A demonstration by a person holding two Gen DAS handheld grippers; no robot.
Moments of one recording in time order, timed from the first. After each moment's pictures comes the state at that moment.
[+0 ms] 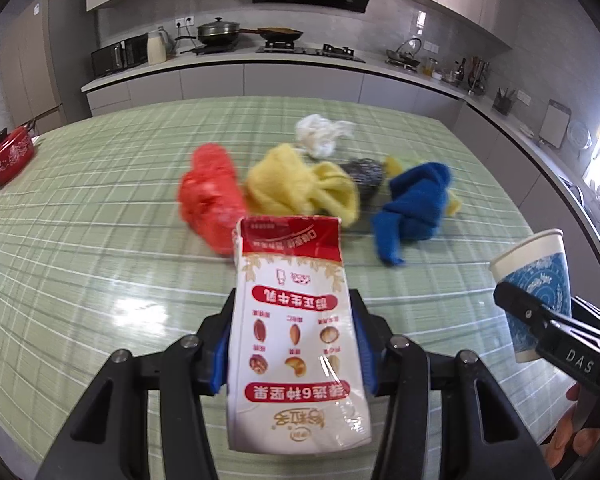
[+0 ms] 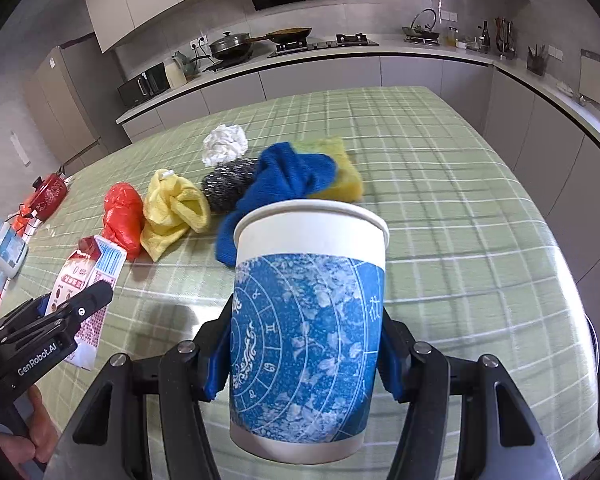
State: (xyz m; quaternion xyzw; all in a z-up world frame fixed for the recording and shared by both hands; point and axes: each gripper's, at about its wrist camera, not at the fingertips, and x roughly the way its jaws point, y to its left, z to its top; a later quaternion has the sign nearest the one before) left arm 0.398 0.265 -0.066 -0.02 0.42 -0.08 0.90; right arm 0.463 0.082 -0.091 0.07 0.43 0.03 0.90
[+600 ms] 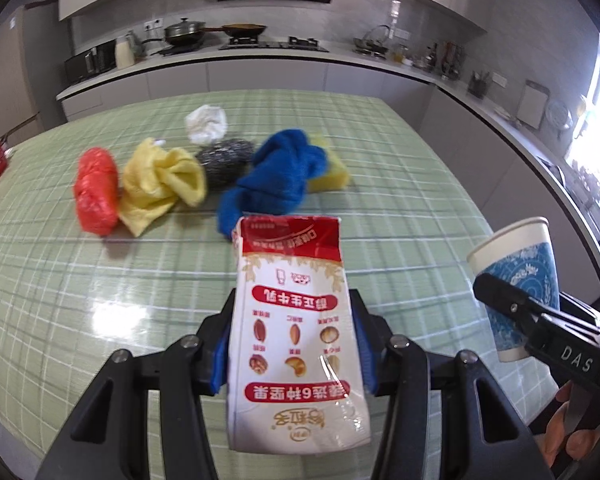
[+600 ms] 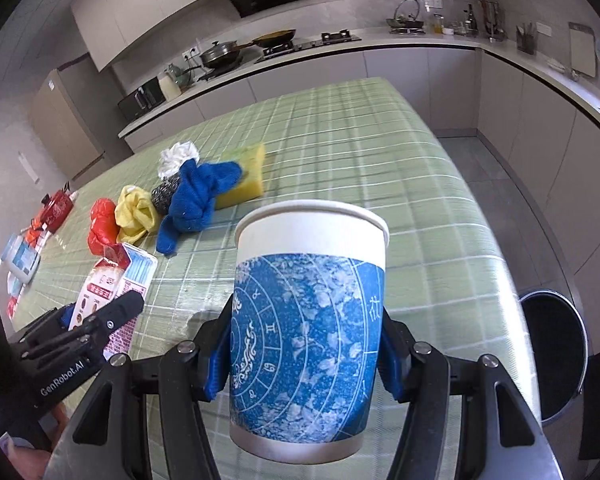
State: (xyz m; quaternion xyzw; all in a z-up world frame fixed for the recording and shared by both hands) left arm 0.366 0.145 -0.061 0.00 0.43 -0.11 0.90; right arm 0.426 -0.030 -0.084 0.11 0.43 0.04 0.90
